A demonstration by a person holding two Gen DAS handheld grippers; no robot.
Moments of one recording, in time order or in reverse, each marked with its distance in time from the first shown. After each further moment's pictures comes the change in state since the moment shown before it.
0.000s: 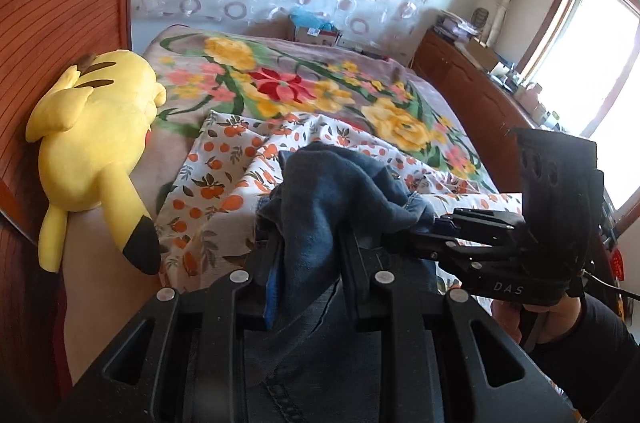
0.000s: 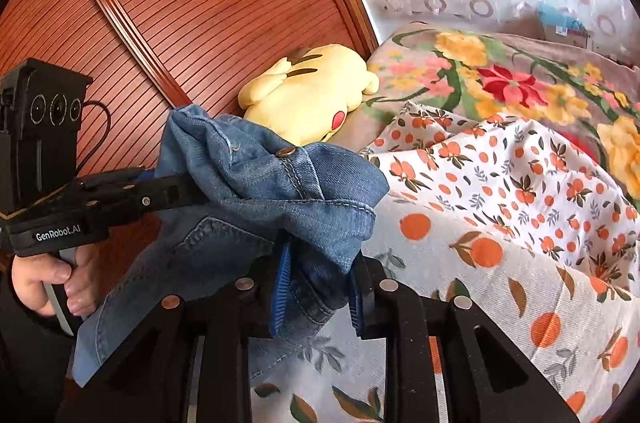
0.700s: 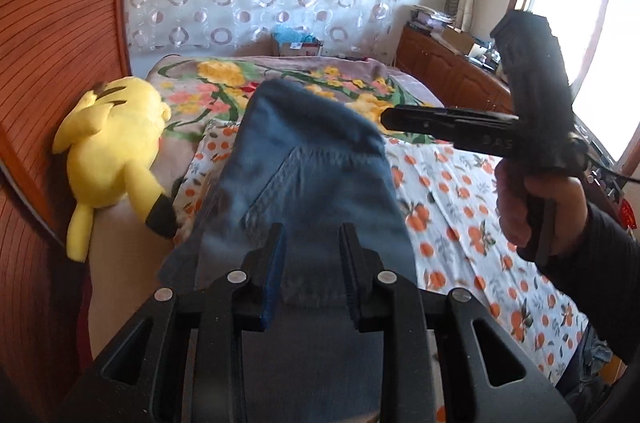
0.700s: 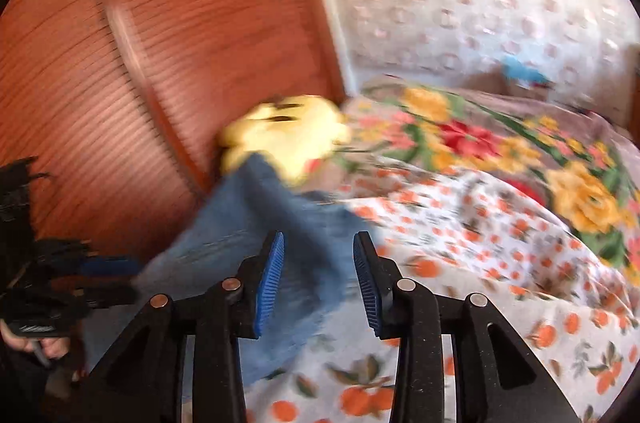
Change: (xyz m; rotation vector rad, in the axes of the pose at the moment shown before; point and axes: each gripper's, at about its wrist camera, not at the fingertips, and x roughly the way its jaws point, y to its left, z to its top) left arm -0.075 -0.031 -0.081 0.138 -0.056 0.035; right arm -0.086 0.057 -0.027 -0.131 -0.139 -0.087
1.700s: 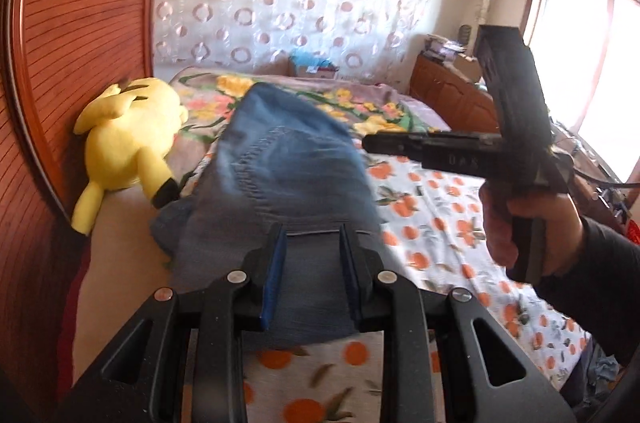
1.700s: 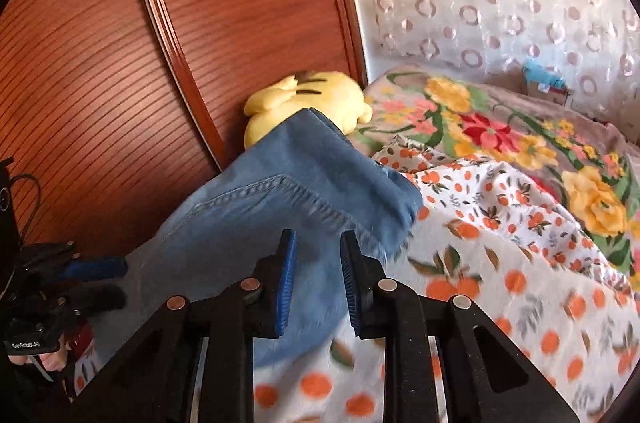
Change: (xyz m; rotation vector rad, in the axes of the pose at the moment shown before) left arm -0.024 -0.033 -0.052 -0.047 -0.129 0.041; right arm -0.014 0.024 -0.037 -0.027 0.041 -0.027
